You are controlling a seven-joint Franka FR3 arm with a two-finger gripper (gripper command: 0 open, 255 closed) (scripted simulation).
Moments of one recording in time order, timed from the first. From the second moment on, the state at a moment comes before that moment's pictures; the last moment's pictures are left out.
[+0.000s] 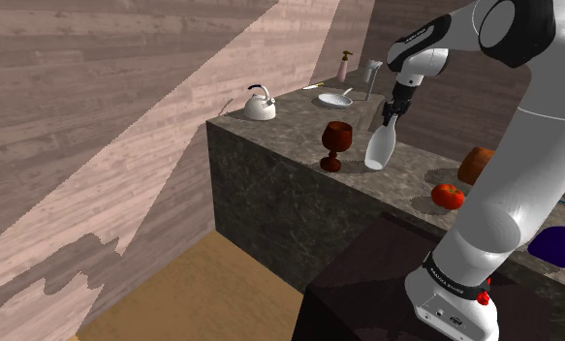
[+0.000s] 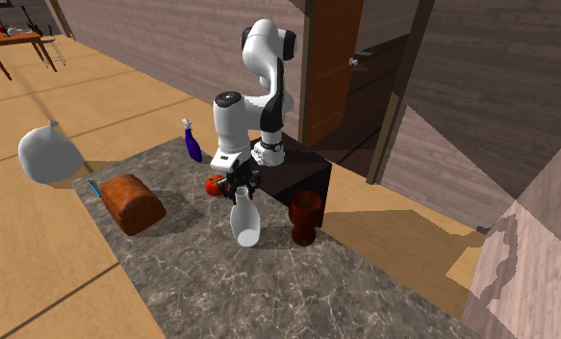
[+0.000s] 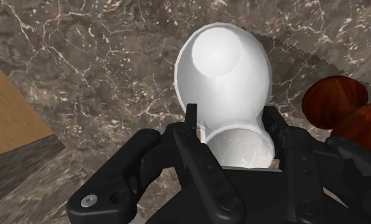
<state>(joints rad) -0.17 0.13 -0.65 -1.97 0.12 2.12 -0.64</state>
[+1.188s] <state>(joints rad) -0.16 0.08 -0.65 -1.89 0.08 2.00 -0.61</state>
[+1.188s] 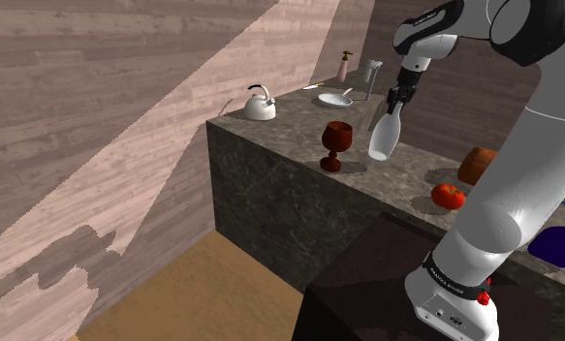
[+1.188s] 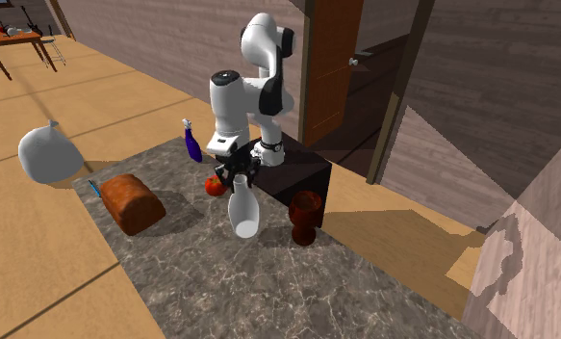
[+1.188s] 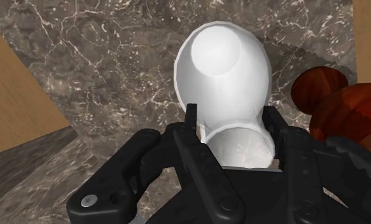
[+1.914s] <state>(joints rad) -0.16 0.06 -0.66 -1.76 0.06 1.85 -0.60</state>
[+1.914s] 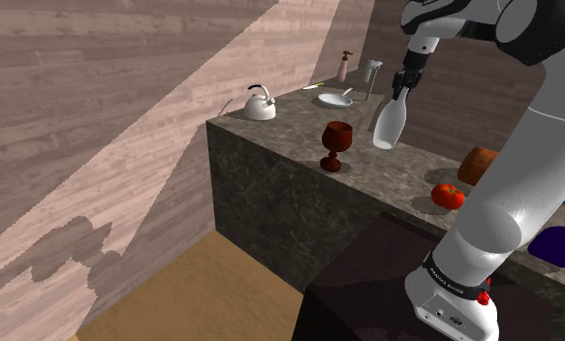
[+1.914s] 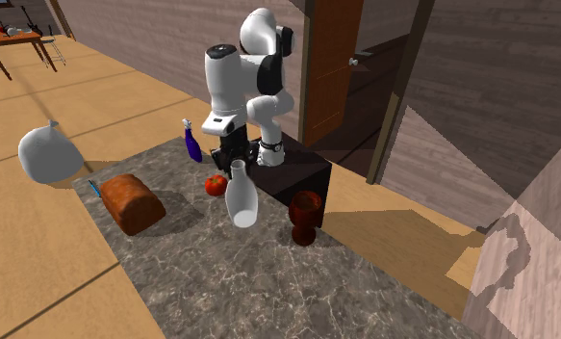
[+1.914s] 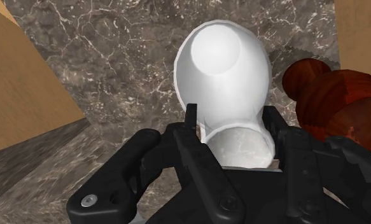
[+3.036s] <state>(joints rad) -0.17 0.09 -0.66 -1.49 0.08 1.61 -0.61</state>
